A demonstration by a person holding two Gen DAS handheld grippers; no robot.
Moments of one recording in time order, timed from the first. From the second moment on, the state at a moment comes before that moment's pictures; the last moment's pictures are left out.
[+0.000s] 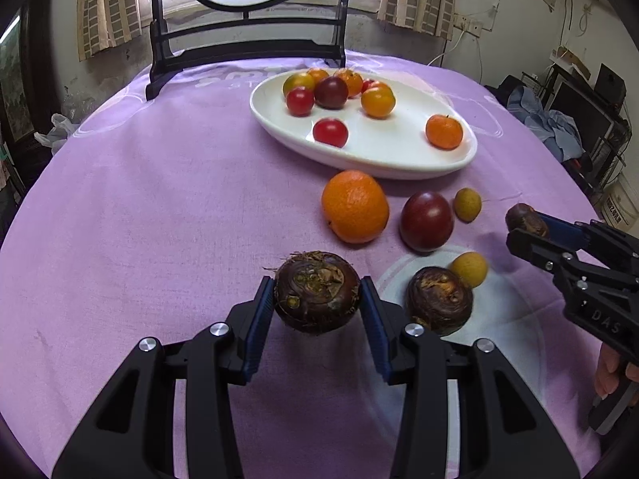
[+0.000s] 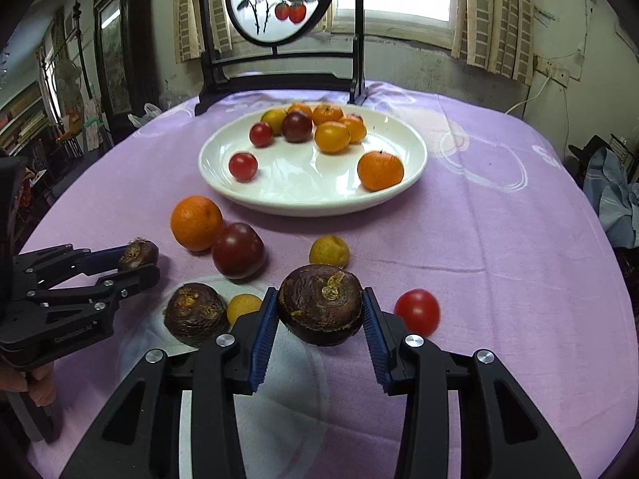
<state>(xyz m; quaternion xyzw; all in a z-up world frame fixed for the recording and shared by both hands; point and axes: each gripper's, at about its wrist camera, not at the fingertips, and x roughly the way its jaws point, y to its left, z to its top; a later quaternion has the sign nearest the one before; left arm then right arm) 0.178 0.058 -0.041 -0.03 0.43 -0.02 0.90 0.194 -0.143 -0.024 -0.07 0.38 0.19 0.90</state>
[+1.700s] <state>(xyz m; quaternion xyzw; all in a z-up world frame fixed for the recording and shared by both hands) 0.319 0.052 -0.005 -0.04 0.42 0.02 0.91 0.281 -0.103 -0.016 -0.08 0.37 0.21 0.90</state>
